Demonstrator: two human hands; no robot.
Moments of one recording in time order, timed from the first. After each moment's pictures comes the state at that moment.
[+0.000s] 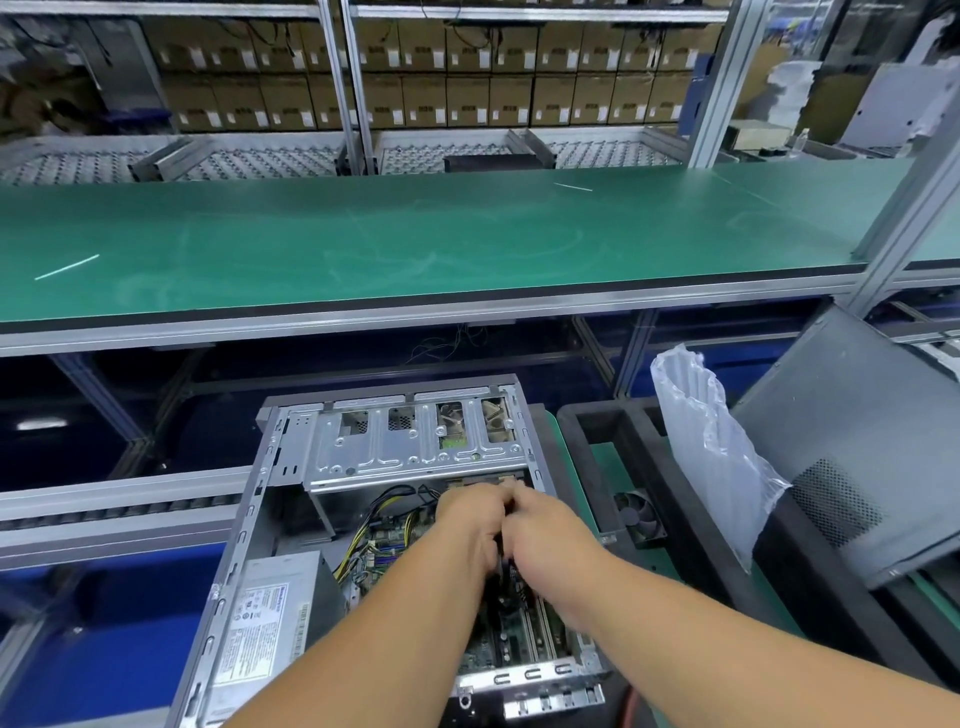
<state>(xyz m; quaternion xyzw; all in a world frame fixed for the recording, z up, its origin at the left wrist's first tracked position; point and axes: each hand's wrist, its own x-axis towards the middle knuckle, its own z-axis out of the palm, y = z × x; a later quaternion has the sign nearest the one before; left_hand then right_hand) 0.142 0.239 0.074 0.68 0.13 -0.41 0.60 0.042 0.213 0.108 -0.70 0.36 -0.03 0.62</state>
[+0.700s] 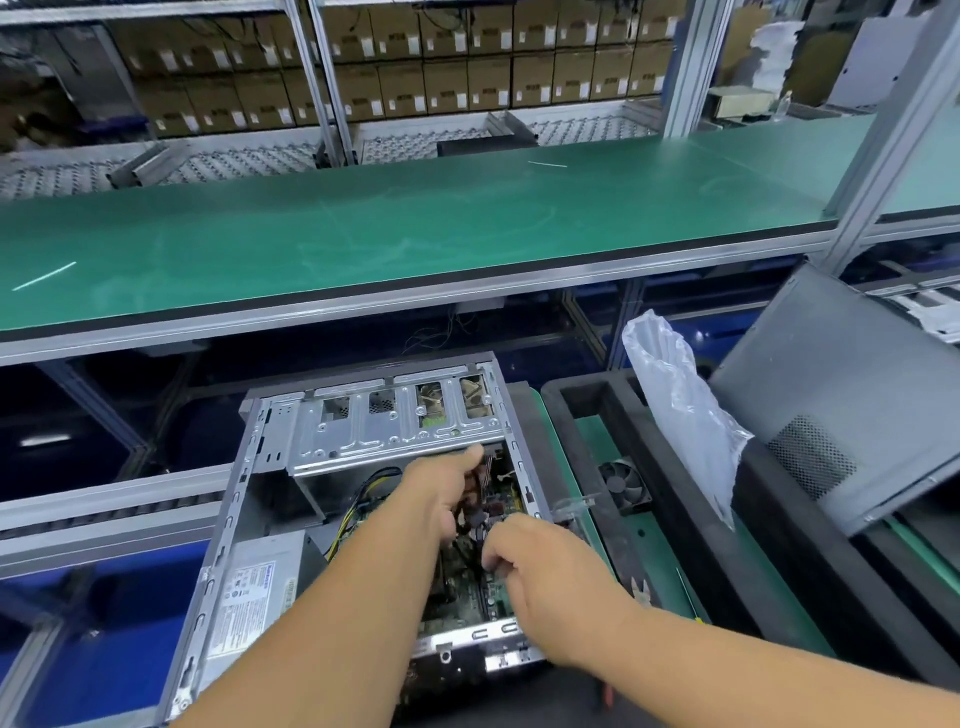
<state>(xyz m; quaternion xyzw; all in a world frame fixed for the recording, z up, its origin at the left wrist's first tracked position) 0.153 0.253 0.069 0.69 0.06 -0.44 0.57 -0.032 0.211 0.096 -0.95 0.09 -0.06 0.29</state>
